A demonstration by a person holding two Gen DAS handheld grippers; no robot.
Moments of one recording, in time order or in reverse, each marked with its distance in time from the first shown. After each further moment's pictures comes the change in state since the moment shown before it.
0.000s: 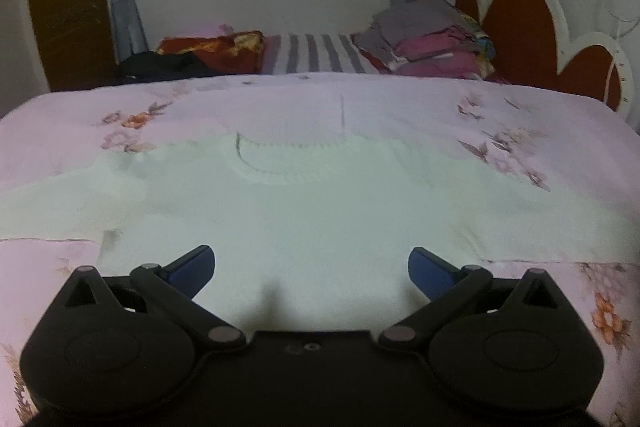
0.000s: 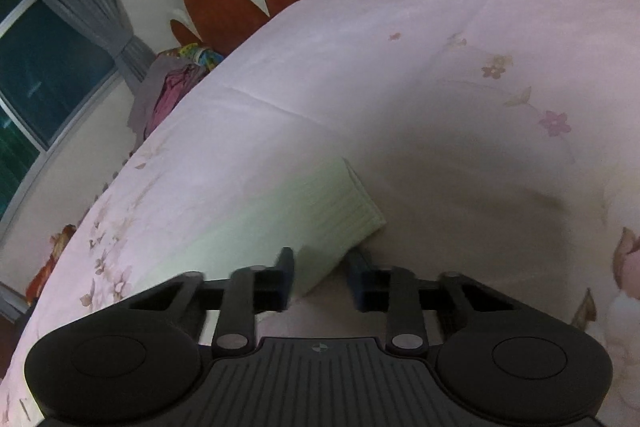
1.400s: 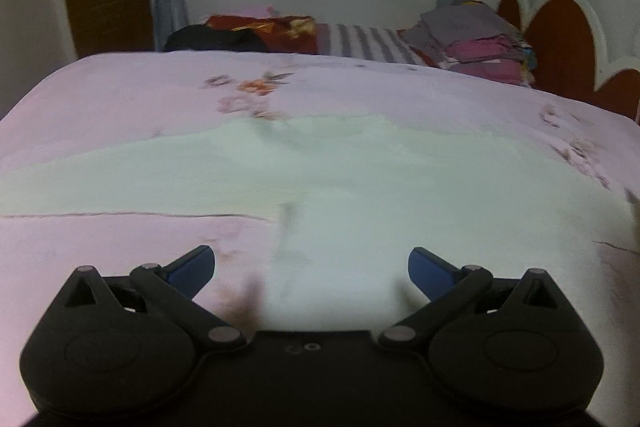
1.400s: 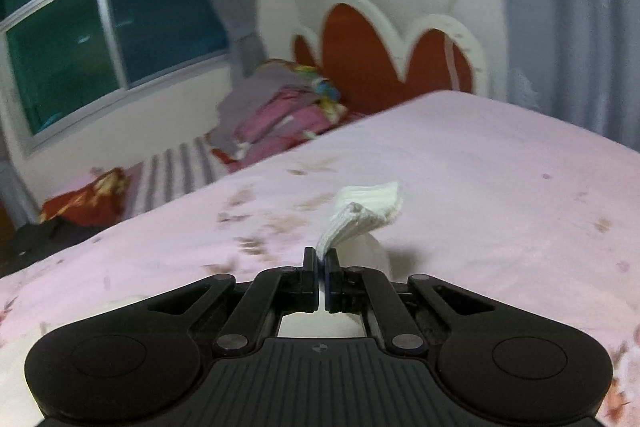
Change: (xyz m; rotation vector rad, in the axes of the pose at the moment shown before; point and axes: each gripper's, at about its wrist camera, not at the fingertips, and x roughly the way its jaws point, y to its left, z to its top) left arm -0.005 0.176 -0.020 -0.092 0.044 0.021; right arm -0.092 0.225 -0.074 -0.454 -0.145 0.115
